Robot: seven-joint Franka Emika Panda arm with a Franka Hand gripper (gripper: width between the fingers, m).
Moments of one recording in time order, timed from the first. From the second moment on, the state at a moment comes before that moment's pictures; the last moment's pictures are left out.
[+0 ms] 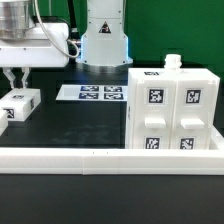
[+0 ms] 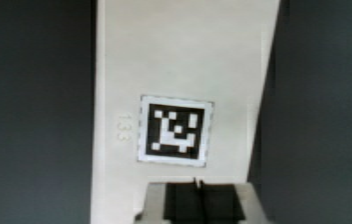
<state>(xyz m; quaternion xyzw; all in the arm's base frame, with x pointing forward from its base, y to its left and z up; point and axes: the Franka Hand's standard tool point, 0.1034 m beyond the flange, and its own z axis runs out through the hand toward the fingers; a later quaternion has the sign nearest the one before) 0.420 -0.192 0.049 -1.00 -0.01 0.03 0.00</state>
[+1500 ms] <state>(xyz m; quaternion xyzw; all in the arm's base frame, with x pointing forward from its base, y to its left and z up) 0.414 -0.193 0.042 -1.00 -0.01 0.04 0.00</state>
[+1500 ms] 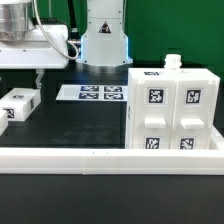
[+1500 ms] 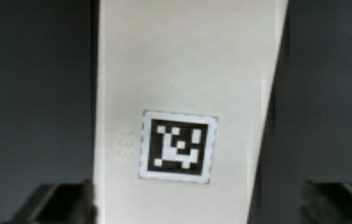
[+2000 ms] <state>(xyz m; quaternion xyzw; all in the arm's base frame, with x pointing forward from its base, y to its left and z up) 0.413 -0.194 0.038 -1.00 -0.01 0.04 0.00</state>
